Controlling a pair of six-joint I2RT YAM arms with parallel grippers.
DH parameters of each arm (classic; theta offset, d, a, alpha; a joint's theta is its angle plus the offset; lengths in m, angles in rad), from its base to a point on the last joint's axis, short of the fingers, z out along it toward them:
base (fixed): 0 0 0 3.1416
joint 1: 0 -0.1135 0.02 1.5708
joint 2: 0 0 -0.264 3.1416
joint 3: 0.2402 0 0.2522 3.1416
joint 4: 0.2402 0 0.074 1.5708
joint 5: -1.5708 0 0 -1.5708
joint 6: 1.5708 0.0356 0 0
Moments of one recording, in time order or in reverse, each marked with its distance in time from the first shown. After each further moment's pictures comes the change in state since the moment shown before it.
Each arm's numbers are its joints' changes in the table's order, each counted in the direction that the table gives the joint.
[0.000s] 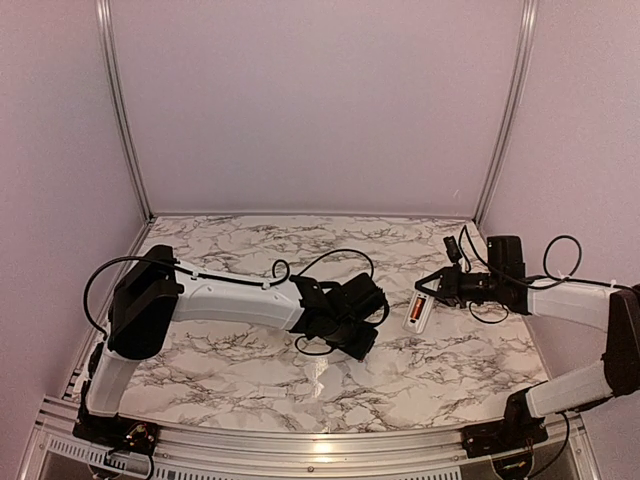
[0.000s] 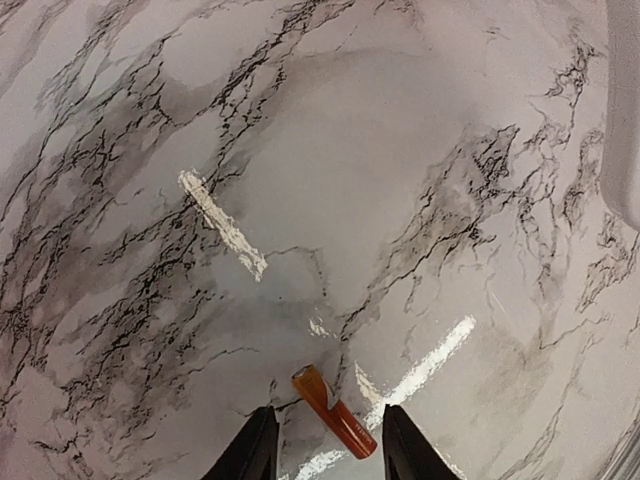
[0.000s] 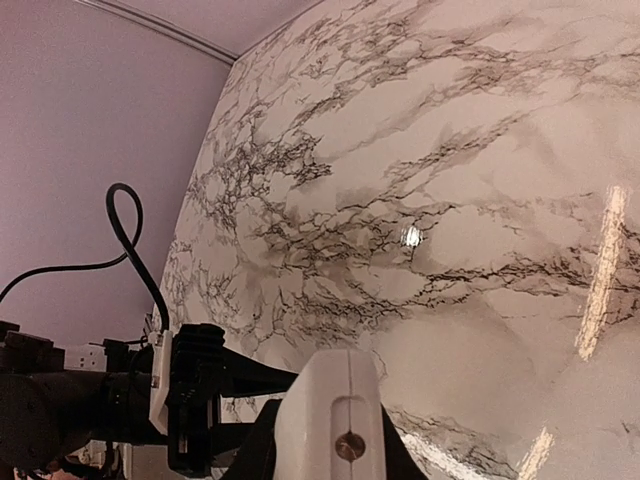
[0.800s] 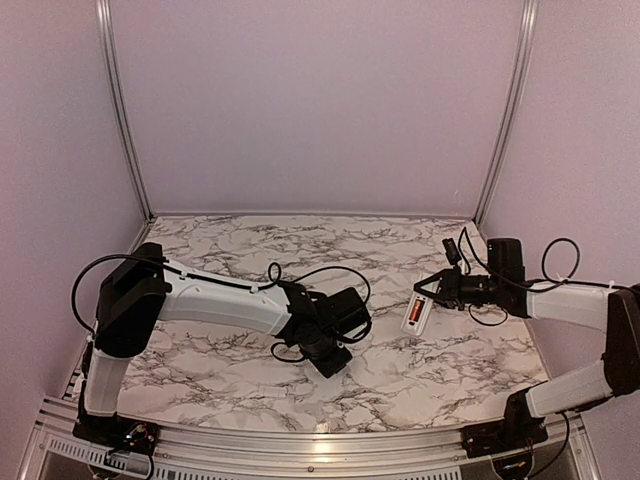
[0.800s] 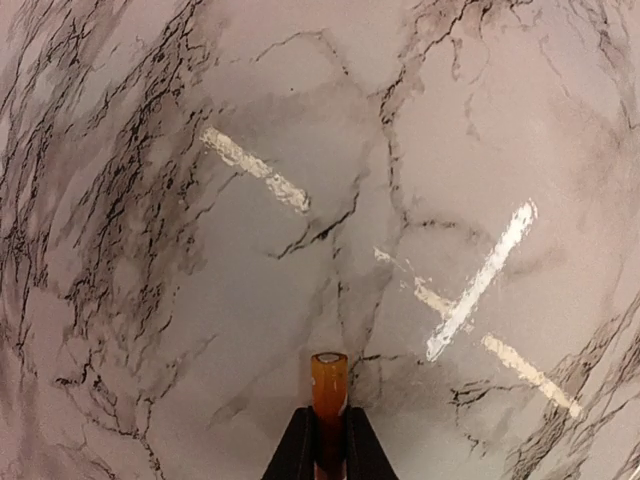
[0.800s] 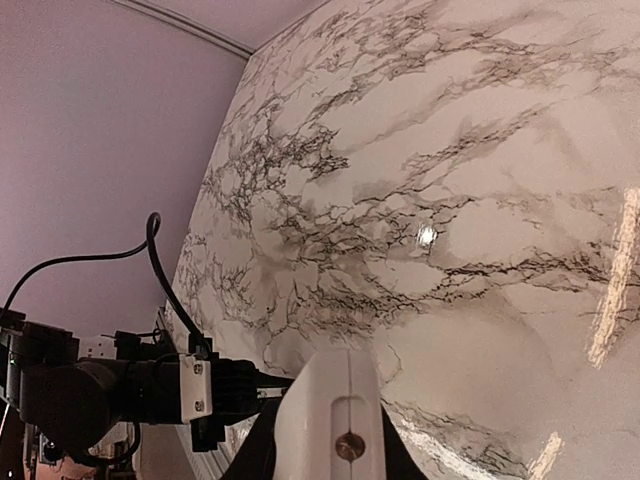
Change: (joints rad) left arm 0.001 -0.050 -0.116 0.131 -0.018 0.213; right arm 0.000 0.001 -0.020 -0.042 0.041 0.017
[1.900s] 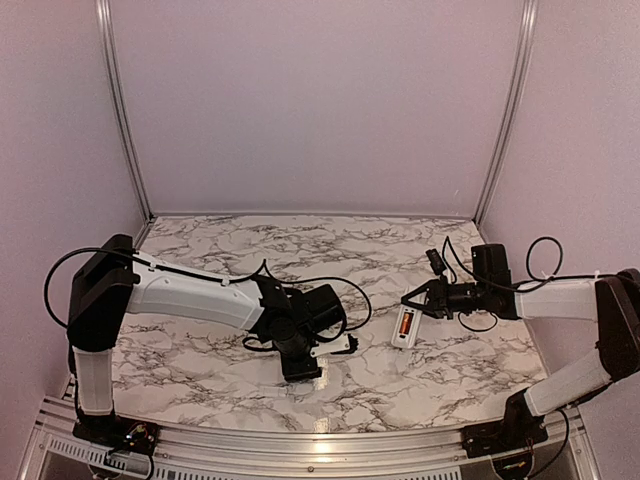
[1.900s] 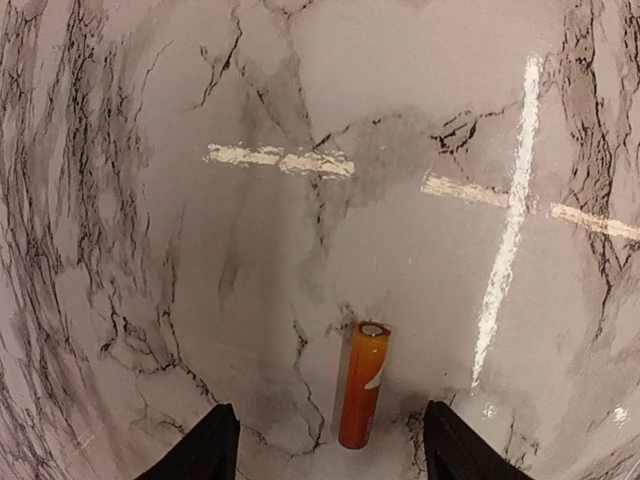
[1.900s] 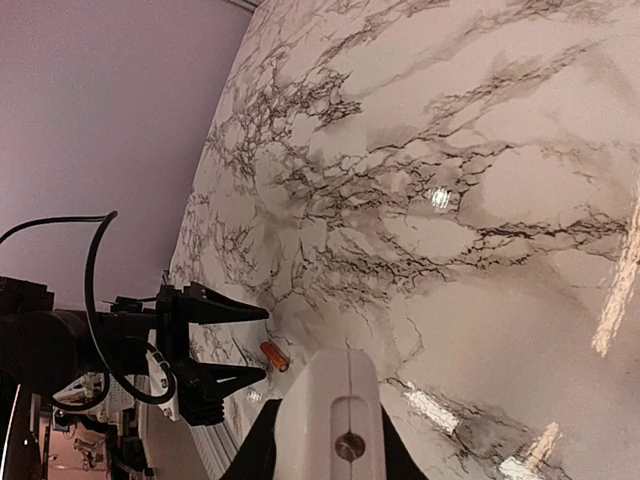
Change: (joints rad) left arm -0.034 -0.155 -0.182 0.069 -0.027 0.564; right arm -0.086 0.090 -0.015 -0.037 0.028 -0.003
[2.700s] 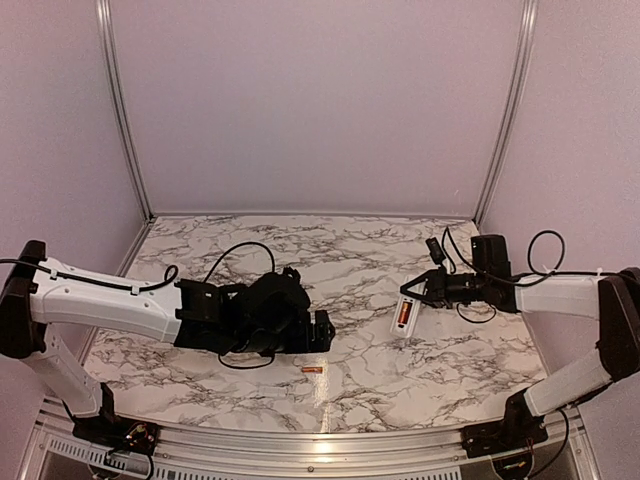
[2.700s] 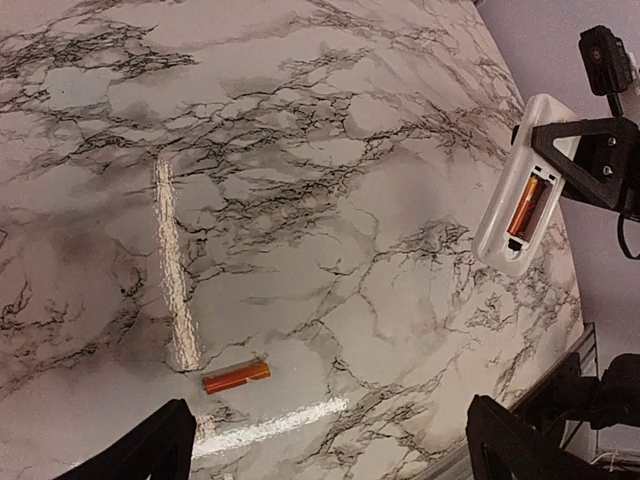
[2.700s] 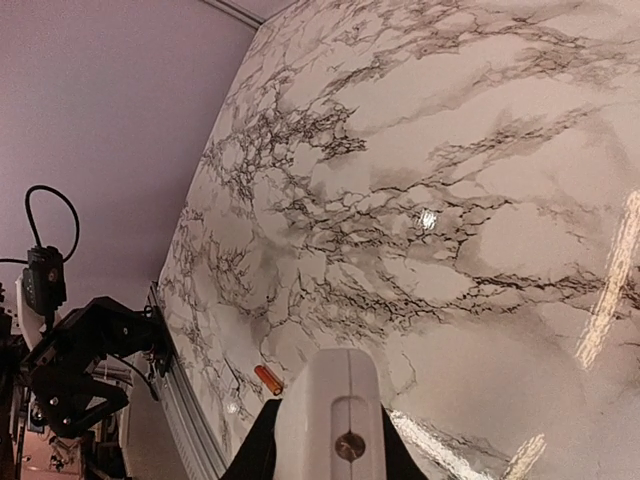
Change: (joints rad) left arm 0.087 -0.439 -0.336 -0.373 0.222 -1.300; right arm -0.010 0.004 0.063 0.011 -0.046 -0.030
